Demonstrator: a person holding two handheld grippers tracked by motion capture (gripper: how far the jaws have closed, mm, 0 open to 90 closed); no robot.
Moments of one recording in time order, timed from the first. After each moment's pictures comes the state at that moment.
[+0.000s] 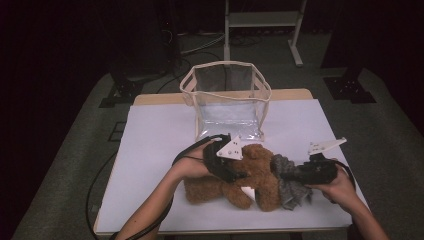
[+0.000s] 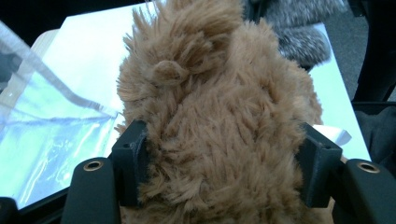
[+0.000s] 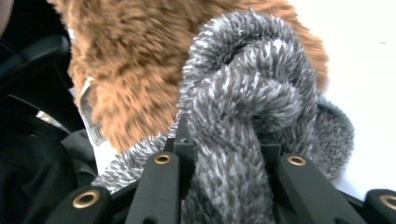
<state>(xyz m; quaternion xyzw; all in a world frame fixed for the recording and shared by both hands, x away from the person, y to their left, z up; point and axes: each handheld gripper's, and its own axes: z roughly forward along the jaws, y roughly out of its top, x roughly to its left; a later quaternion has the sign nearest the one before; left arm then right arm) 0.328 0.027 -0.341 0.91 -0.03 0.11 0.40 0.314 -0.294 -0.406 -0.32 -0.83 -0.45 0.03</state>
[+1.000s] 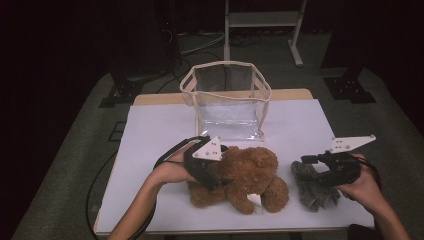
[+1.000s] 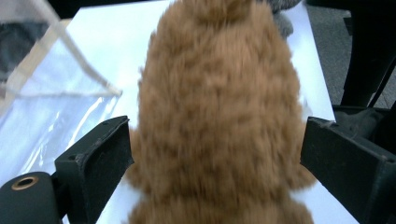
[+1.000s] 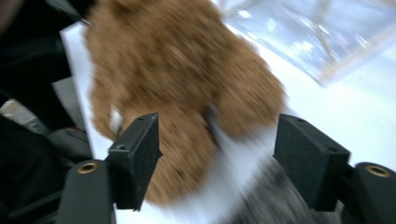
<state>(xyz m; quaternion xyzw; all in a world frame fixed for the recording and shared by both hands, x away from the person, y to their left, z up) 0.316 0.084 -0.342 0.90 0.02 0.11 0.42 0.296 -0.308 -0.362 -0.27 -0.83 -0.48 -0.03</state>
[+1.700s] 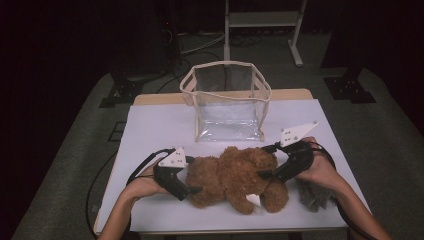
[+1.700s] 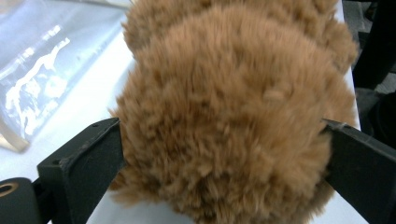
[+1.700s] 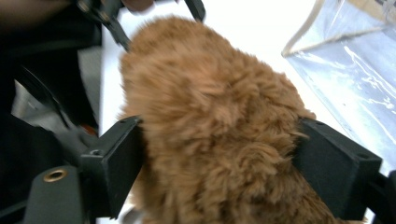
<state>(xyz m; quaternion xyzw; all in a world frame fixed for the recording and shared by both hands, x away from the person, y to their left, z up) 0.315 0.161 -0.397 0.90 0.11 0.07 0.41 0.328 -0.207 -0.350 -0.15 -0.88 -0.45 -0.03</state>
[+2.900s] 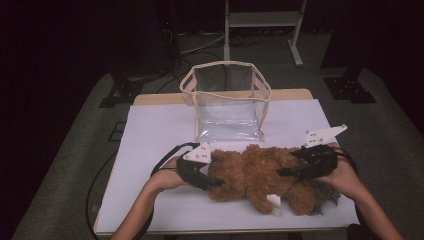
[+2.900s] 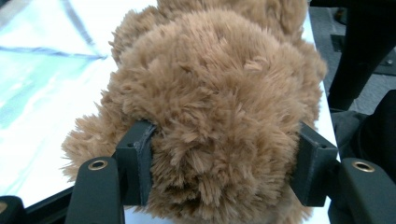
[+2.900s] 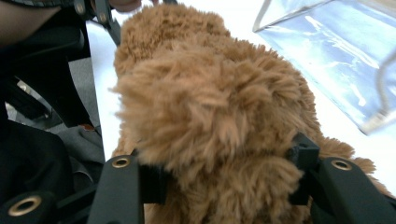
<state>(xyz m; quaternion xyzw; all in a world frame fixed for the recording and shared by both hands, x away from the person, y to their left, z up) 0.321 0.110 -0.370 0.90 0.07 0.06 0.44 0.313 -0.256 -0.349 -0.22 -0.87 -0.45 -0.02</state>
